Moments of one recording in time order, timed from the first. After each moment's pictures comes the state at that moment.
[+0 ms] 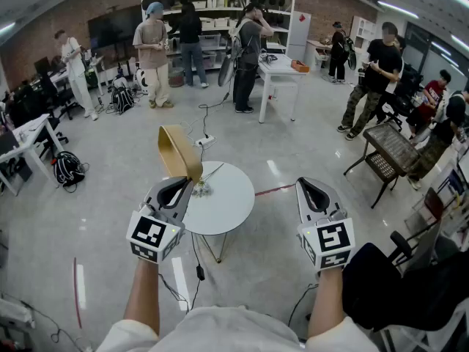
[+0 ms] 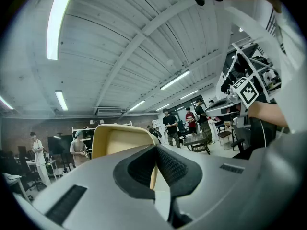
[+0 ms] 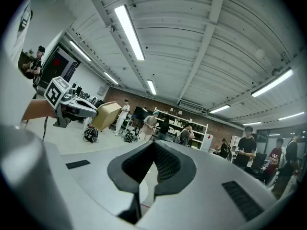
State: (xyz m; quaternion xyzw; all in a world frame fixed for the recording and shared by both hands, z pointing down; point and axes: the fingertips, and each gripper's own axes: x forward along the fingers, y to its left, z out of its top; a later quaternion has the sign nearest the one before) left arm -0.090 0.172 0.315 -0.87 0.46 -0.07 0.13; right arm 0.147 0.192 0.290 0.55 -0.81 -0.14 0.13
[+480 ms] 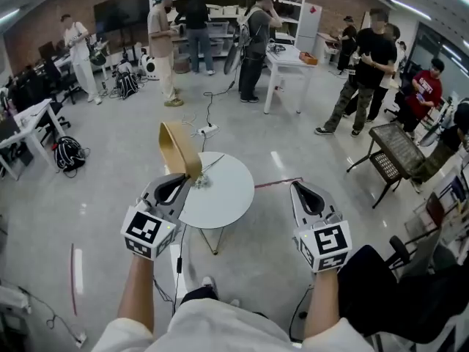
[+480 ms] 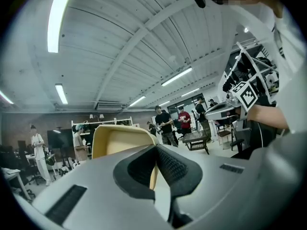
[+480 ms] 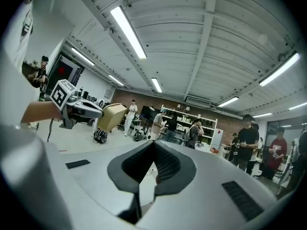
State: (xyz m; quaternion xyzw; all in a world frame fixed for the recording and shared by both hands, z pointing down) left arm -0.083 0.144 0.338 -0.88 0.46 -0.09 0.11; right arm 0.146 0.157 0.325 0.51 -0.84 -0.11 0.13
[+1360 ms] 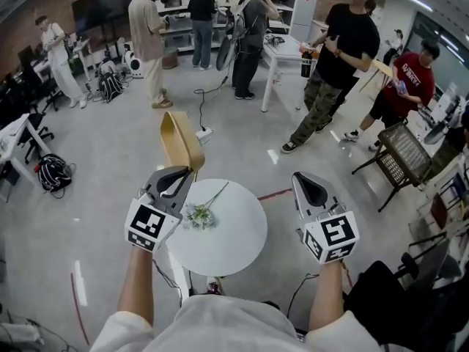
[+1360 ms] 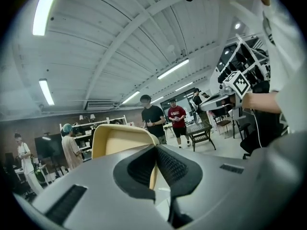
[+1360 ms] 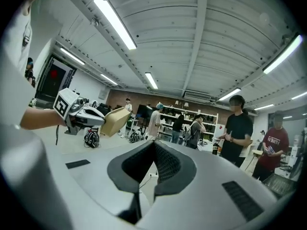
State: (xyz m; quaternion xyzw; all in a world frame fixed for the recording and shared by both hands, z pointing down) left arm -0.146 -0.178 0.360 -0.89 0.41 -0.13 0.14; right arm 0.074 -0.148 0.335 0.52 -0.84 -0.07 0.12
